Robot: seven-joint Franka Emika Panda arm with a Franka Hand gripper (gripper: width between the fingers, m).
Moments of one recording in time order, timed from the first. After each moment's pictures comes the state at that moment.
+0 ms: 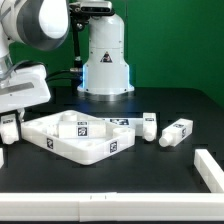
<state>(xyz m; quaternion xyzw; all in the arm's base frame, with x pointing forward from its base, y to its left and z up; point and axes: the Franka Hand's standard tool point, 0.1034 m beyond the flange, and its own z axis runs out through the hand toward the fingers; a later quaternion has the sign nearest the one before) 0.352 -0.234 0.009 -0.98 -0.13 0.09 0.07</state>
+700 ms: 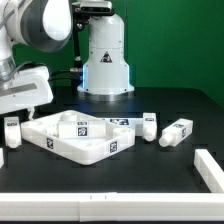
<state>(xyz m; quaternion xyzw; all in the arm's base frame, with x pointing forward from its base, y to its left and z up) 0.354 -0.229 0.014 -0.99 -0.12 0.09 0.07</state>
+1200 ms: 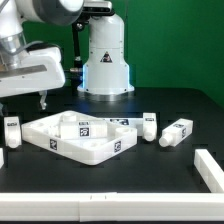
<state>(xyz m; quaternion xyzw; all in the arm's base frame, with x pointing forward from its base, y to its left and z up) 0.377 -0.189 0.053 -0.99 -0.04 0.07 0.06</state>
